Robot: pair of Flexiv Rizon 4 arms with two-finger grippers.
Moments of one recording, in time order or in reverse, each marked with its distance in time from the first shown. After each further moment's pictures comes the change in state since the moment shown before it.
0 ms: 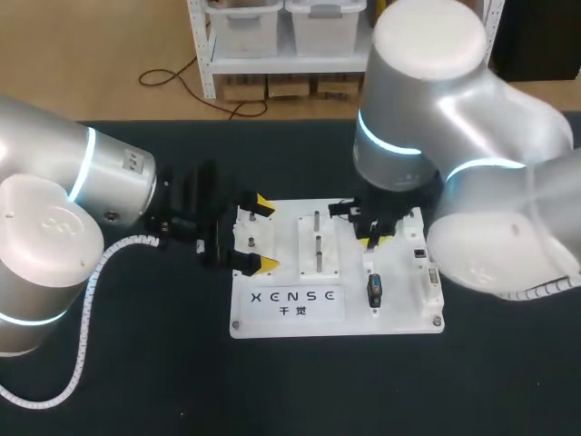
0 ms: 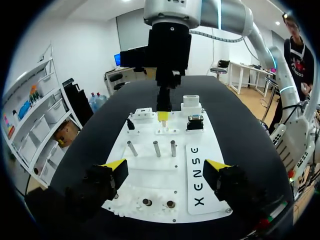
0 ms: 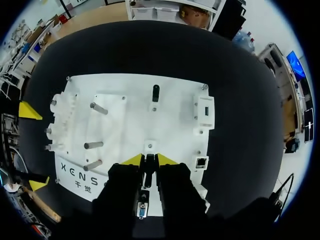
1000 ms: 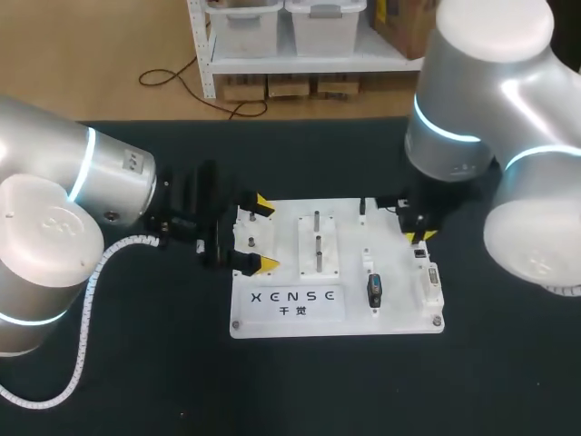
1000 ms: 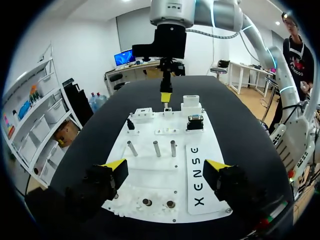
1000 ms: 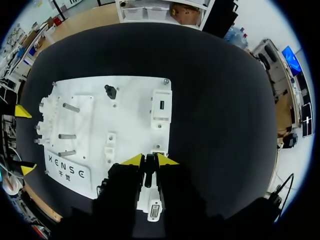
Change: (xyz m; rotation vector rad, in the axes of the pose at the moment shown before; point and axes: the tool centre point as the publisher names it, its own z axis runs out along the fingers) left arm 0.000 0.000 0.000 0.000 0.000 0.000; right arm 0.010 -0.061 -0.012 0.027 0.014 0.032
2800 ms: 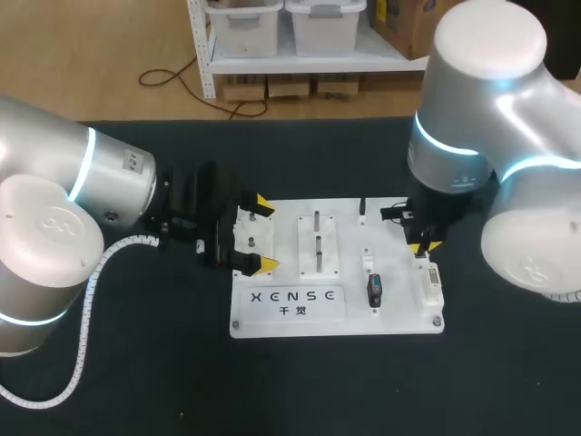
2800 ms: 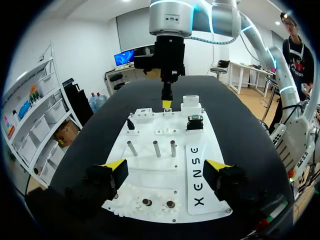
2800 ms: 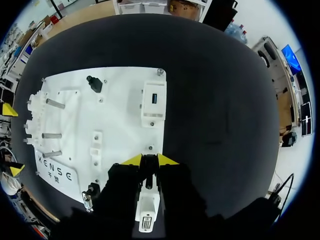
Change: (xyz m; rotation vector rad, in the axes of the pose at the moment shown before) left arm 0.000 0.000 0.000 0.000 0.000 0.000; right arm 0.005 -0.011 0.026 0.018 0.025 0.003
